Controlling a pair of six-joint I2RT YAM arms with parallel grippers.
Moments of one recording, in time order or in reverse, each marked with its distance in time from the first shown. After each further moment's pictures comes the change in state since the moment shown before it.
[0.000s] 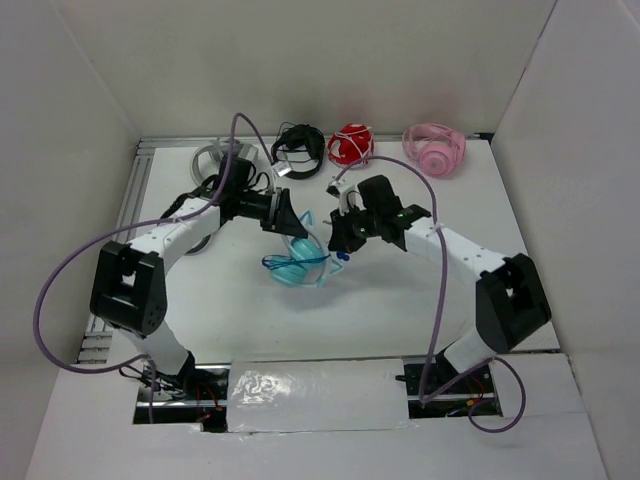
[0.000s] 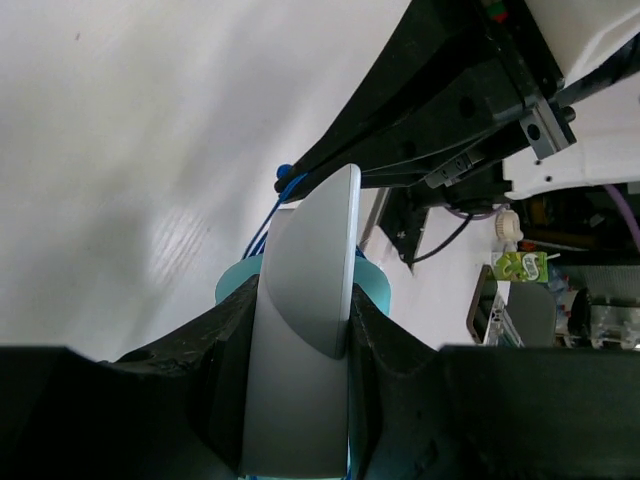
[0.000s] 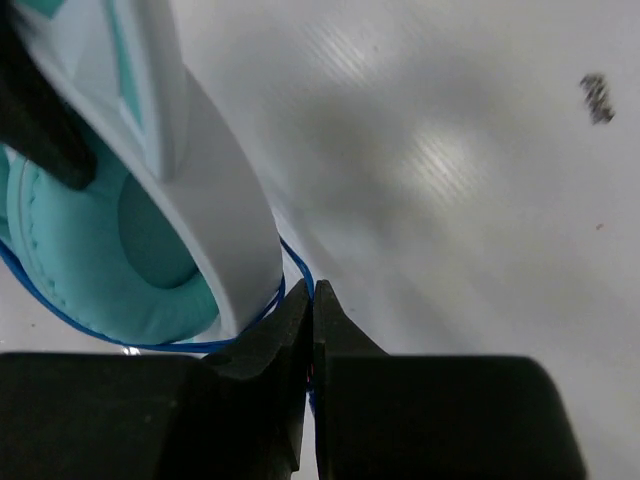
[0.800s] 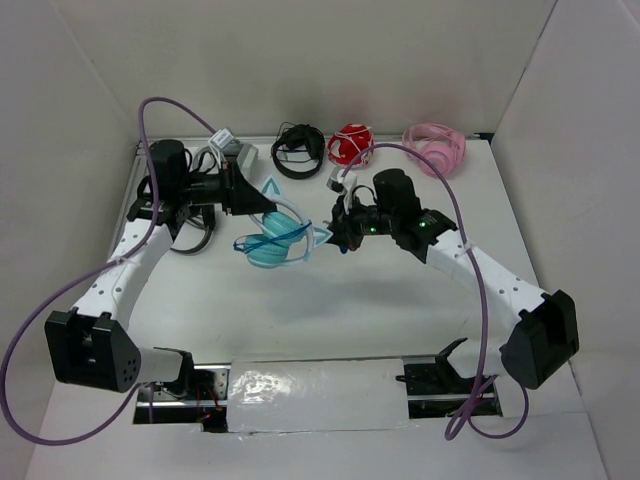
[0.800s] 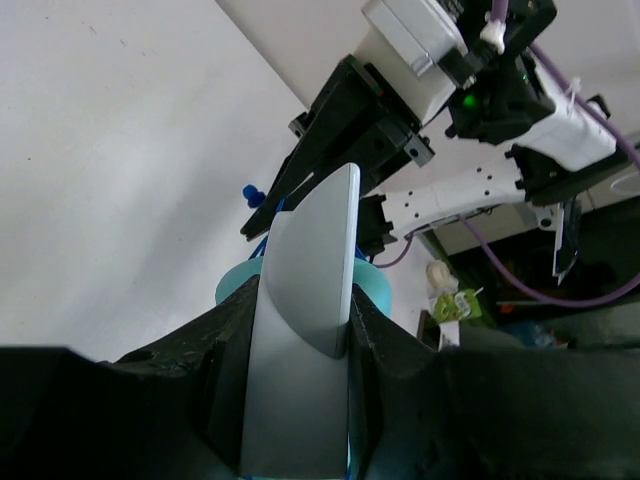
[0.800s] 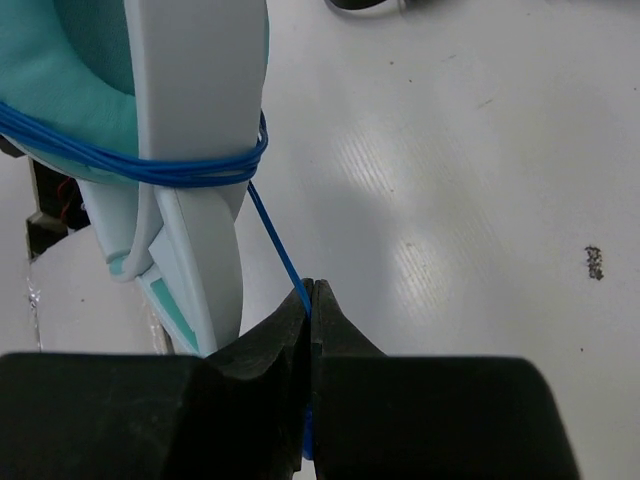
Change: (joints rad) left arm 0.186 -0.325 -0.069 0.229 0.186 -0.330; right arm 0.038 -0.178 0.008 0.062 -0.166 -0.087
